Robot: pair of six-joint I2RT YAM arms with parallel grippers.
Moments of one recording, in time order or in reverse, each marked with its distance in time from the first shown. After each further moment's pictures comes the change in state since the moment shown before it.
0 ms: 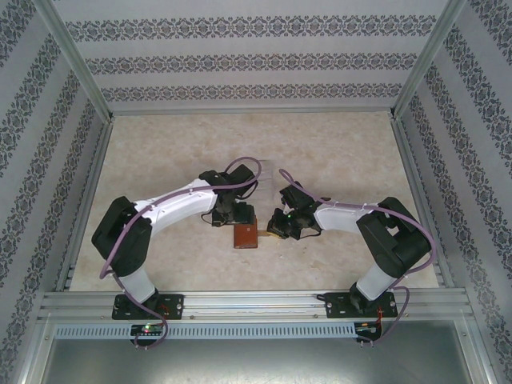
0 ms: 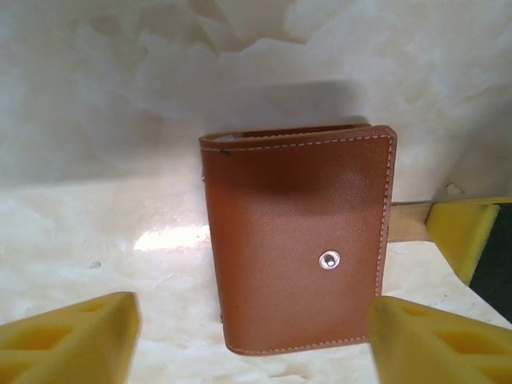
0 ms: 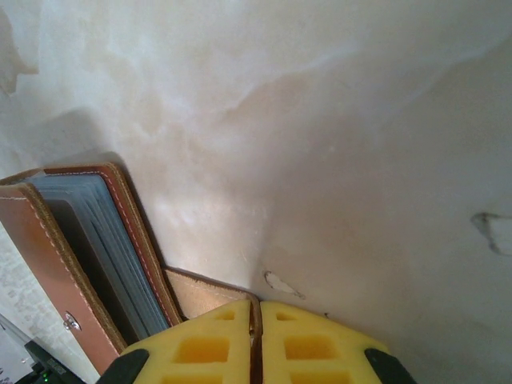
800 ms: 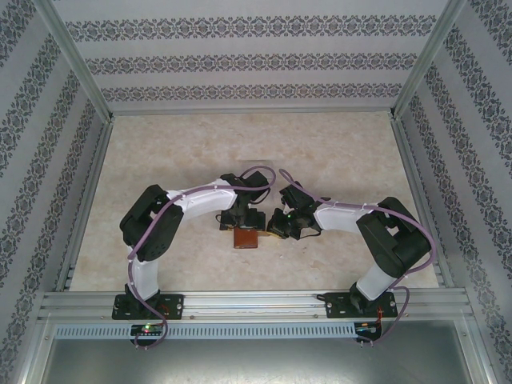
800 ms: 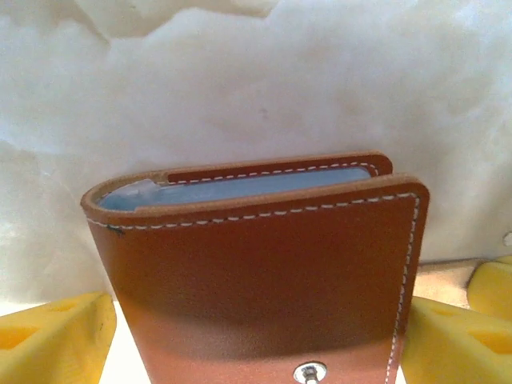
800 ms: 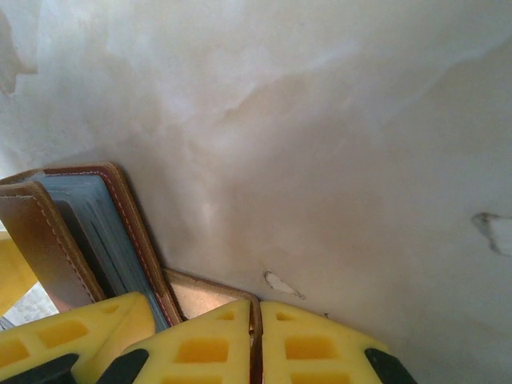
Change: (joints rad) left arm -0.033 0.196 0.068 0.034 0.024 0.002; right arm 0.000 0.001 0.002 -0.003 0.000 0.000
